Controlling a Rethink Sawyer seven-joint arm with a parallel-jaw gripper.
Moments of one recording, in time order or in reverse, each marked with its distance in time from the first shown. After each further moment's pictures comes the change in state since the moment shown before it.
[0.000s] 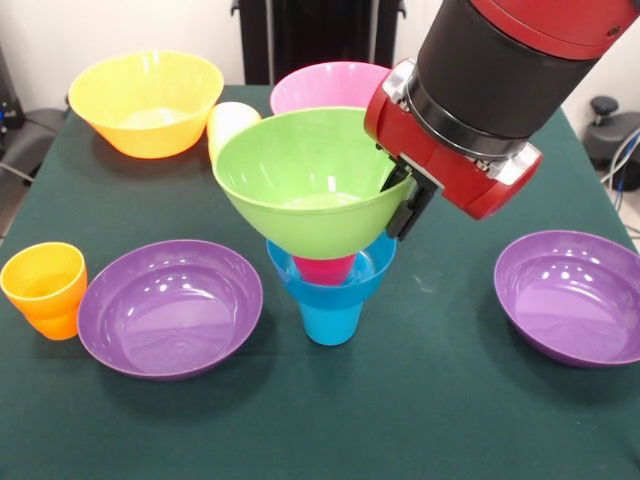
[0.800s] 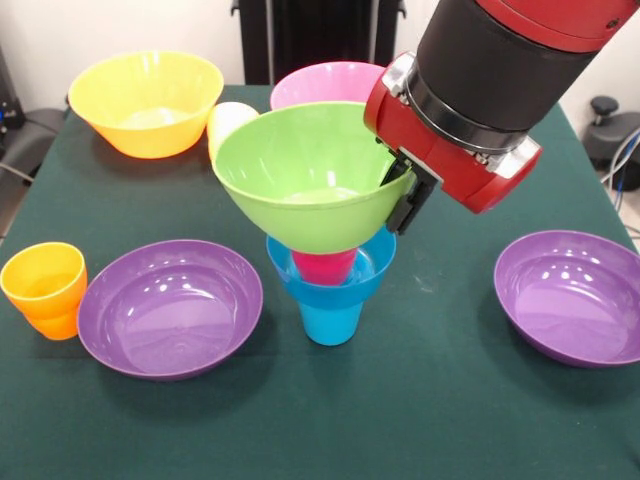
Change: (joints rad) arm 0.005 -0.010 0.000 0.018 0.000 -0.001 0.000
